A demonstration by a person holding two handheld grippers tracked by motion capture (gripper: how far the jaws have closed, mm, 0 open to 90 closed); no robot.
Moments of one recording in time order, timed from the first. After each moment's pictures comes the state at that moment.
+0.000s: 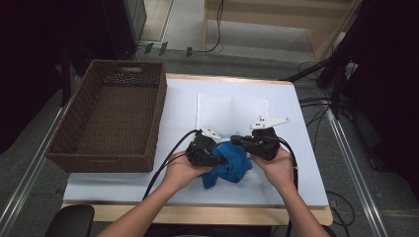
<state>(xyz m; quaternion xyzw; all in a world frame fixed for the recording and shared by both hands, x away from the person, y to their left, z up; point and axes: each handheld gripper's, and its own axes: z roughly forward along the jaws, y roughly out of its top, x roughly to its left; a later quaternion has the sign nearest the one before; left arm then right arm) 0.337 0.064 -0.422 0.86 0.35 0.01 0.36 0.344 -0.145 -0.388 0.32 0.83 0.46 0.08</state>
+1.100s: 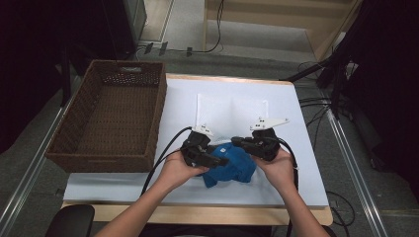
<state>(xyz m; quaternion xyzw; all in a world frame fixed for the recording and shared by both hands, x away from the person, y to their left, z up) 0.336 0.083 -0.408 0.85 0.32 -0.05 0.41 0.346 -0.148 -0.395 0.33 0.83 0.45 0.08</state>
